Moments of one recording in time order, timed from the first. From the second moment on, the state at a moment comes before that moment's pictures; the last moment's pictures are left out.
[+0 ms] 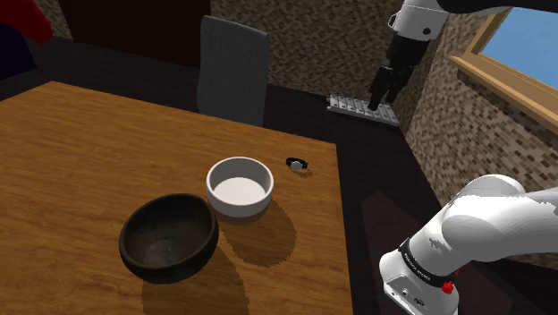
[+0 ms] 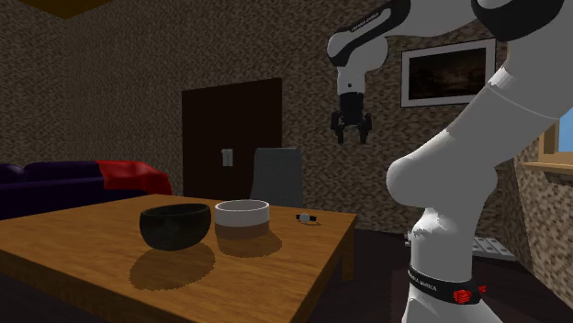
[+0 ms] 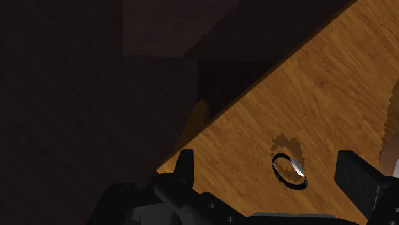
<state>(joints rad) 0.02 -0.74 -0.01 -2.35 -0.01 1.57 -0.05</state>
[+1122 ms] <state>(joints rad) 0.12 -0.47 0.24 -2.41 0.13 1.92 0.20</state>
